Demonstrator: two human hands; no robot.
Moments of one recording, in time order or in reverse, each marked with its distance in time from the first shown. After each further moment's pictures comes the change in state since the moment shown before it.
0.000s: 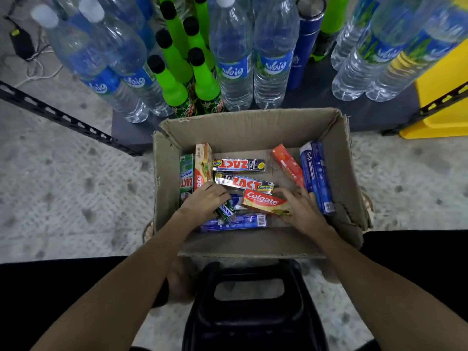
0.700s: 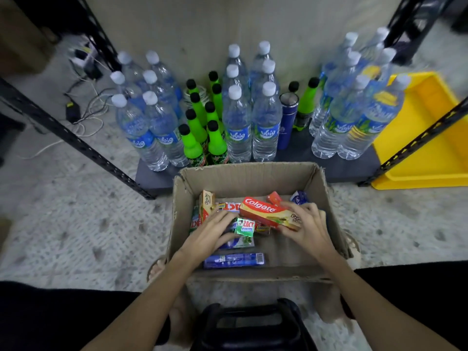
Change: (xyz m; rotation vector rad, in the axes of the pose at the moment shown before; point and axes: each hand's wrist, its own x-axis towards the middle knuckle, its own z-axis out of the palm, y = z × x) left_hand -0.049 0.027 -0.066 -0.498 0.493 -0.079; right_hand -0.042 -0.031 -0.091 0.149 0.521 -0.219
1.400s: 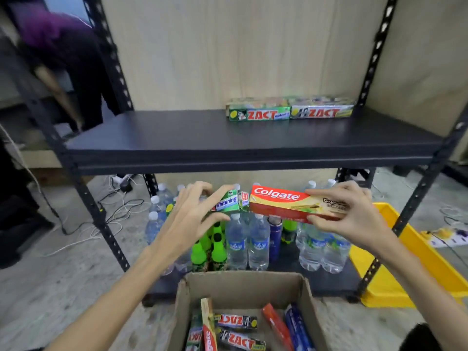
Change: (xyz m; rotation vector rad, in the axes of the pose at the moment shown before) left_hand 0.032 0.126 -0.313 0.400 0.797 0.260; right_hand 0.079 -0.126 -0.327 0.020 0.373 -0.358
